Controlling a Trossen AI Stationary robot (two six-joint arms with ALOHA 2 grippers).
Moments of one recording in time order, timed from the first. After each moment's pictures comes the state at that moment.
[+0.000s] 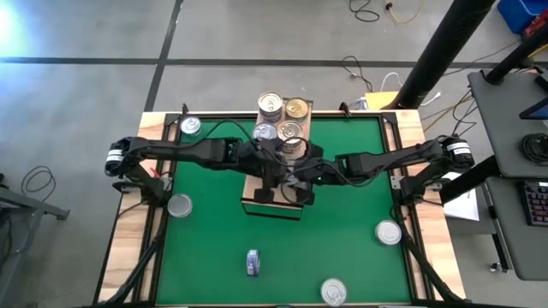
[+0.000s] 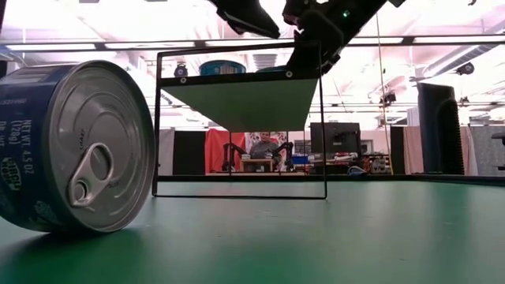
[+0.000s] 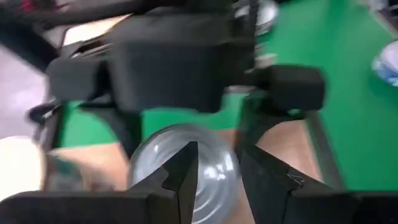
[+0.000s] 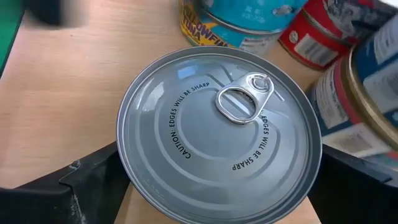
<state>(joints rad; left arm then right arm) 0.01 1.64 1.49 -0.52 -0.01 0.28 0.03 1.53 1.11 -0.35 0.31 0.03</state>
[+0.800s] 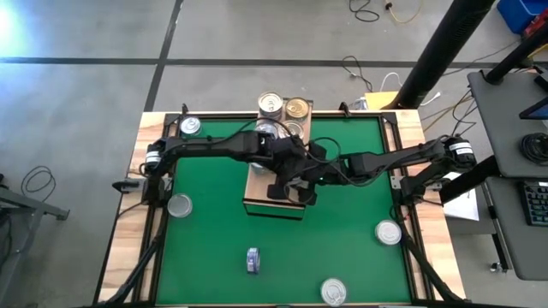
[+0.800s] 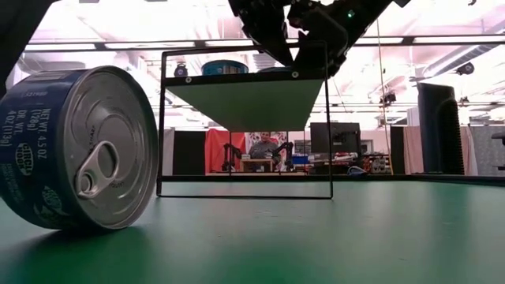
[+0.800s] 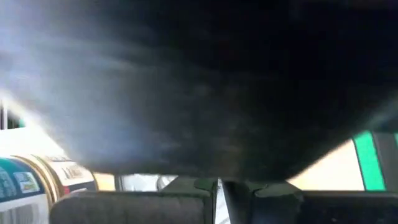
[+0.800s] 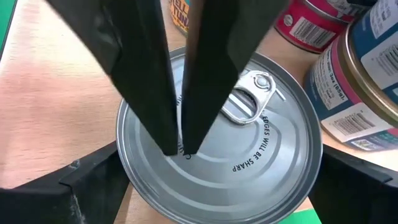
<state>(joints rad) 0.05 1.98 1.95 -0.95 0.01 0.28 0.03 1.52 1.09 -0.40 0.31 0.10</state>
